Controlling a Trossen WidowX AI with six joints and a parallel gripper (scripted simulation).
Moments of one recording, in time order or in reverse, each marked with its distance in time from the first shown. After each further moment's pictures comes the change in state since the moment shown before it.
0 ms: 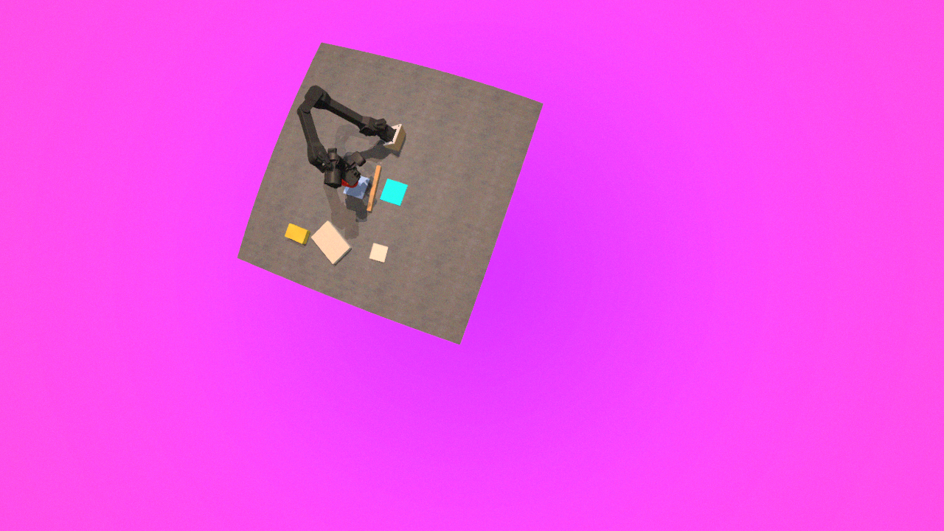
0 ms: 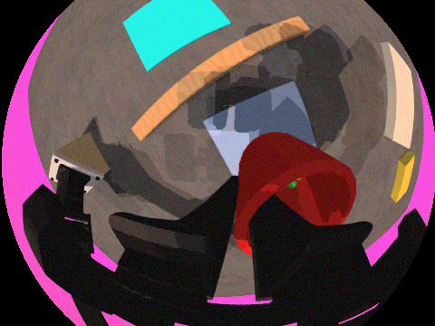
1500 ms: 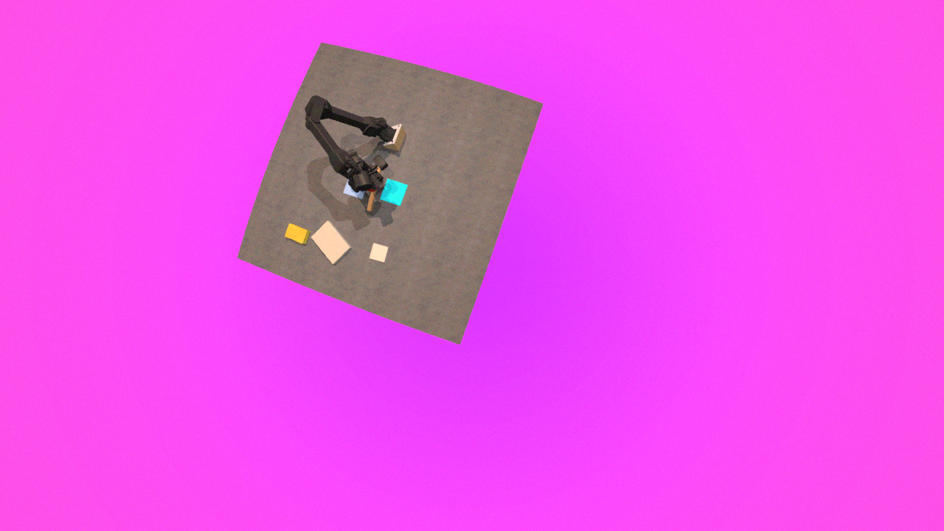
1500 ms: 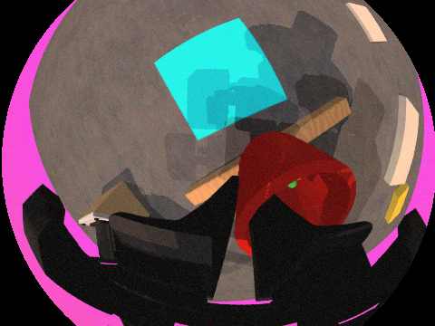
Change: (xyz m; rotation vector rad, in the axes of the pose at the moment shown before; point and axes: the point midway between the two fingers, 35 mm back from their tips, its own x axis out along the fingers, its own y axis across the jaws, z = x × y) arm -0.003 0.063 0.085 0.001 -0.005 0.003
